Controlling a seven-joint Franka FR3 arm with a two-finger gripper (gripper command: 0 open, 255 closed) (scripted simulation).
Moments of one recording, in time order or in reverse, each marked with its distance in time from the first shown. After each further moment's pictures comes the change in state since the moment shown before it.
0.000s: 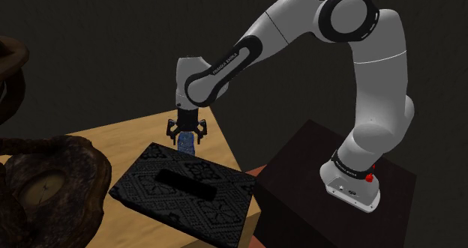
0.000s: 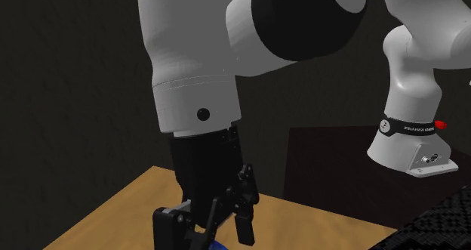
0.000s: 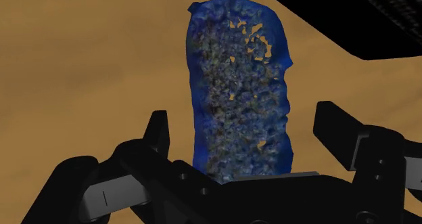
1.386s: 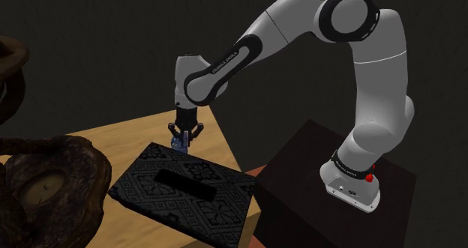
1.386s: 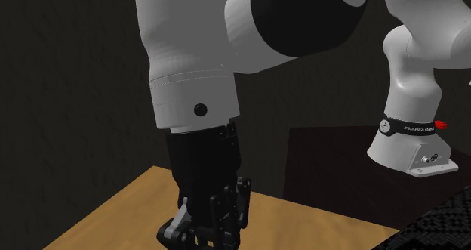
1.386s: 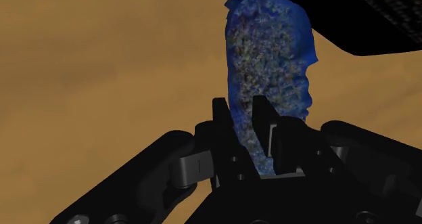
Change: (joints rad) arm 0.003 -0.003 0.001 0.010 0.000 -0.004 0.005
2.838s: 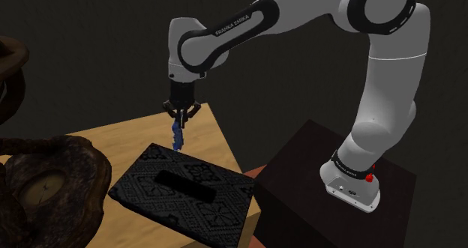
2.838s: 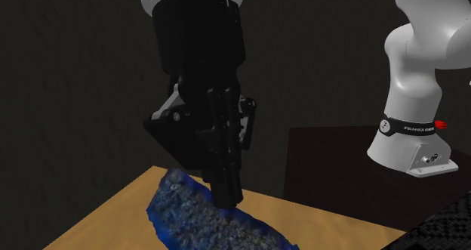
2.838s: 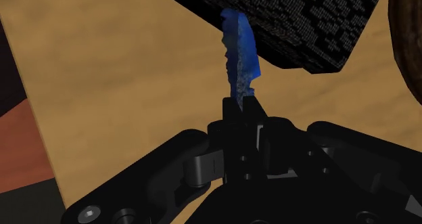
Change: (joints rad) arm -0.061 -0.178 0.071 0.063 0.084 -0.227 0.008
